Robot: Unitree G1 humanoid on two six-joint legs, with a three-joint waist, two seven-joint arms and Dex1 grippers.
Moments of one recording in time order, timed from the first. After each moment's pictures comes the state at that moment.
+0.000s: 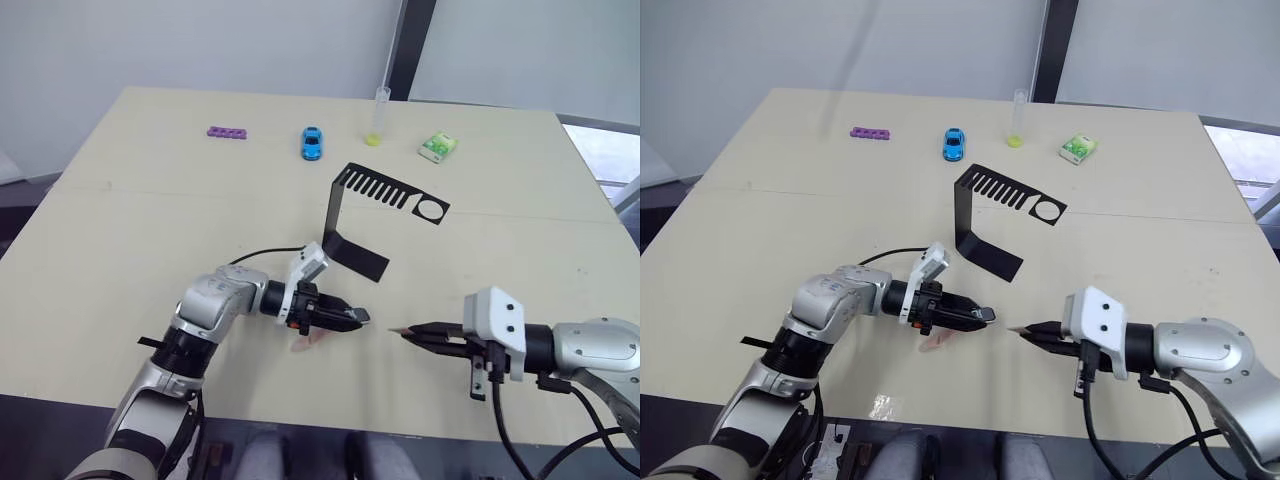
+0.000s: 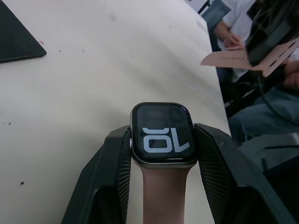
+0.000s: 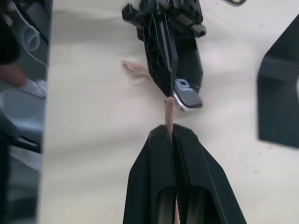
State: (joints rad) left arm -0.66 0.36 -0.22 0.07 -0.45 1.09 -1.08; right arm 0.01 -0.97 -0.08 -0.71 0.43 0.41 0.92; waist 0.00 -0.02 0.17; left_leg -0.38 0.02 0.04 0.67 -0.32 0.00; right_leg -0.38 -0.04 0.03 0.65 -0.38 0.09
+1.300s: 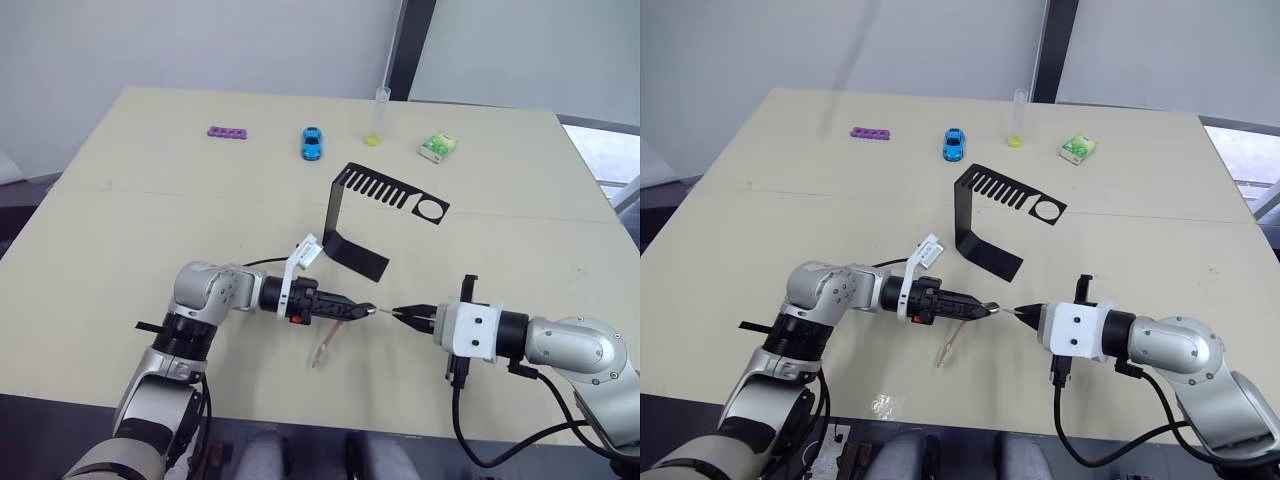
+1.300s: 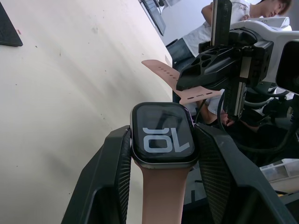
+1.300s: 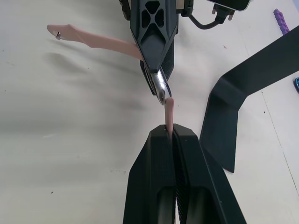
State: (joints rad) left arm -0.71 0.33 -0.15 0.13 -0.63 1.27 -1.00; right arm -0.03 -0.87 0.01 -0.63 0.12 0.19 0.90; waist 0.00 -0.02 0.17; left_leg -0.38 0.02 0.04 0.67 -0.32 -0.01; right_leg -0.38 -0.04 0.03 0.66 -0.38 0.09
